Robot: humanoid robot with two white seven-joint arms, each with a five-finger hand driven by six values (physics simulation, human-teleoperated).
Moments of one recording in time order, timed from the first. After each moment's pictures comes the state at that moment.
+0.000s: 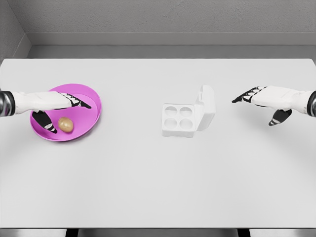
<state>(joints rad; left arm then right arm) -0.76 0.89 -0.85 -1.25 -0.19 -0.52 -0.61 -0.62 -0.94 0.65 -1.47 0.36 -0.37 0.61</state>
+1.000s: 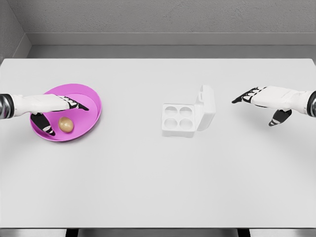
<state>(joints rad) -0.74 0.88 -0.85 -1.22 -0.19 -0.51 -0.61 -0.62 -0.94 0.66 -1.47 0.36 -0.38 0.61</state>
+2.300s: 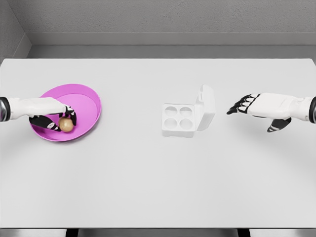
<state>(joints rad) -0.73 0.90 -0.85 -1.20 -0.17 -0.55 -0.61 -0.59 -0.98 0.65 -1.55 0.37 -0.51 0.61</state>
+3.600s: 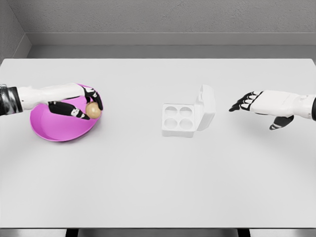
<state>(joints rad) -0.74 0.84 -0.83 -1.27 0.20 -0.61 -0.61 -0.60 -0.99 0.64 -1.53 0.37 -0.51 0.61</state>
